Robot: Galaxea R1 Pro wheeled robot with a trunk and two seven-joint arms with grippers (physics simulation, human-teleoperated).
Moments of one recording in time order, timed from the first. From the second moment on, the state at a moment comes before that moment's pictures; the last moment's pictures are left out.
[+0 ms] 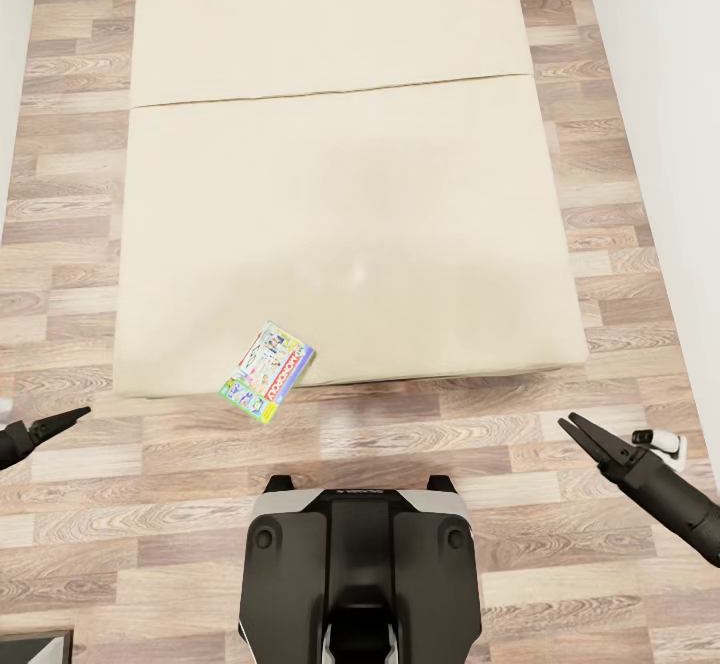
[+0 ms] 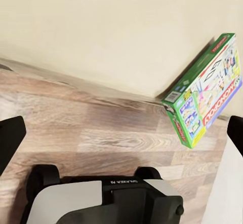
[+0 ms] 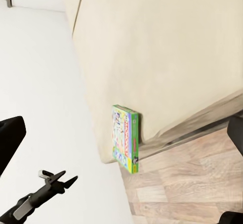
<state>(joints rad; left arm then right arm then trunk) -0.71 0.63 0.65 -0.62 0.02 0.57 -1.33 -0.28 -0.11 -0.68 -1.57 -0.52 0.95 1.18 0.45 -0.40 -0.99</state>
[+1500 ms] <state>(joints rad) -0.71 0.62 0.65 -0.62 0.02 0.56 -1.33 -0.28 -0.05 -0.68 -1.53 -0.51 0.85 1.18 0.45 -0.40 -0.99</state>
